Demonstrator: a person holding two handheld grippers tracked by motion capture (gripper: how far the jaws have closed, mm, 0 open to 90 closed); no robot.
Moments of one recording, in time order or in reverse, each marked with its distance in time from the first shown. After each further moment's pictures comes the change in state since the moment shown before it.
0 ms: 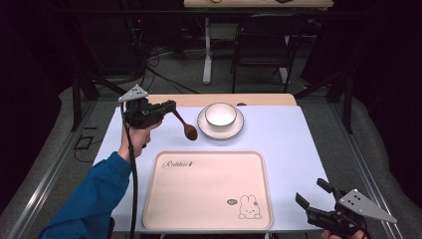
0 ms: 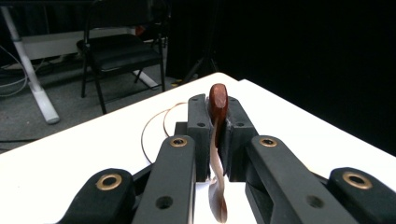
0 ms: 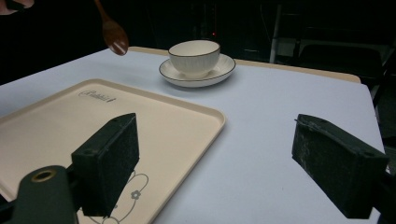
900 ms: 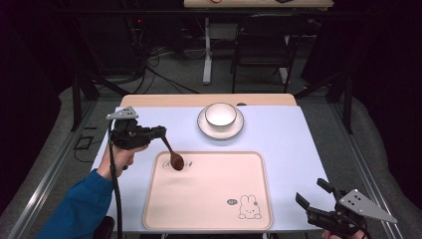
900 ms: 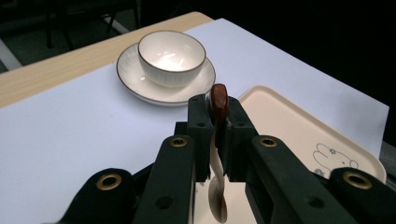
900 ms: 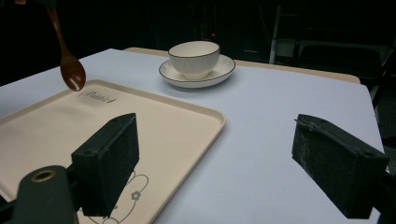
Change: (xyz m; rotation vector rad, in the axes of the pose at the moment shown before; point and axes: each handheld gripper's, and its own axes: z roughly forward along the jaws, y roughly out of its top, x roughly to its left) left arm 0.000 -0.040 -0.036 0.202 -0.088 -0.023; right arm 0.000 0.000 0.000 -0.004 -0.001 0.001
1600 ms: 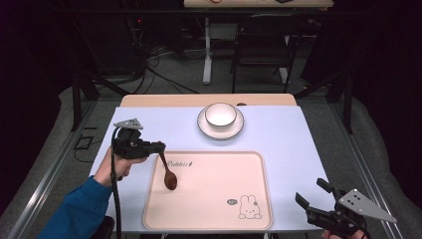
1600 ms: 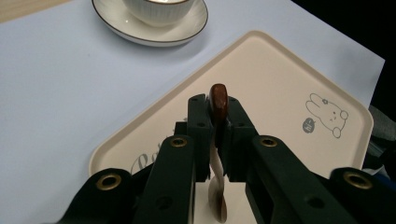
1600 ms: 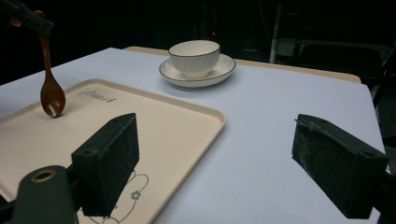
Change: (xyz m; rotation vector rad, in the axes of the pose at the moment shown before) left arm 0.000 -0.023 0.008 0.185 -0.047 -0.040; right arm 0.000 0.000 0.001 0.005 0.001 0.000
